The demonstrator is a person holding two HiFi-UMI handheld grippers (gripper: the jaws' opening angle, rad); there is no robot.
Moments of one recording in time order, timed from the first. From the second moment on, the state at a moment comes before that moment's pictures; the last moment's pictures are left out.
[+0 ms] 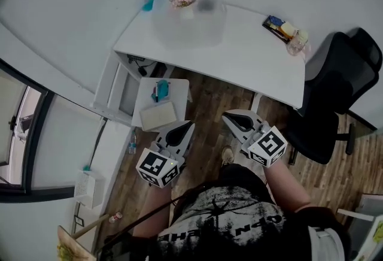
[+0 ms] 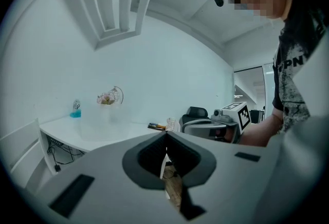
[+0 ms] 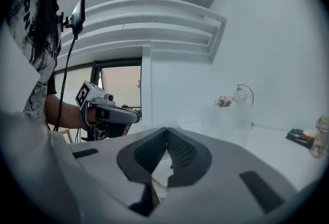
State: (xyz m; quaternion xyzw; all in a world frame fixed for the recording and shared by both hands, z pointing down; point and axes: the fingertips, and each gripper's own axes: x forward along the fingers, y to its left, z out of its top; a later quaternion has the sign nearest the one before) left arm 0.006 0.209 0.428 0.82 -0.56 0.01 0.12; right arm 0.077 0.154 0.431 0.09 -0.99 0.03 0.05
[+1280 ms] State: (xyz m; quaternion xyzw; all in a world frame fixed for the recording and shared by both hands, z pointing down) left arm -0.002 0.026 0.434 0.78 -0.61 0.02 0.13; right arm 0.048 -0.020 0.440 0.00 -1.00 0.03 0.04
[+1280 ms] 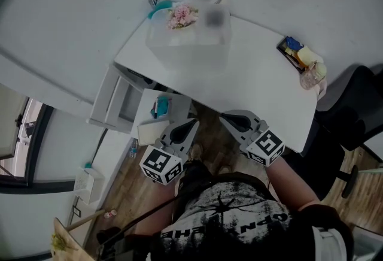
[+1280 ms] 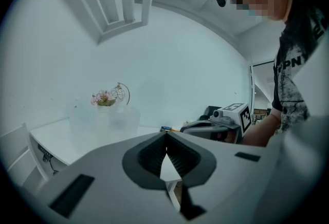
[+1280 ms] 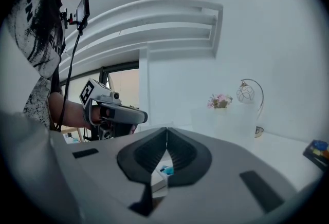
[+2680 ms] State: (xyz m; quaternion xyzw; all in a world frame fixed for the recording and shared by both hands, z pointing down) left arm -0.226 -0.156 0.420 0.86 -0.49 0.01 0.10; right arm -0.160 -0.194 0.406 0.14 -0.99 -0.01 0.03
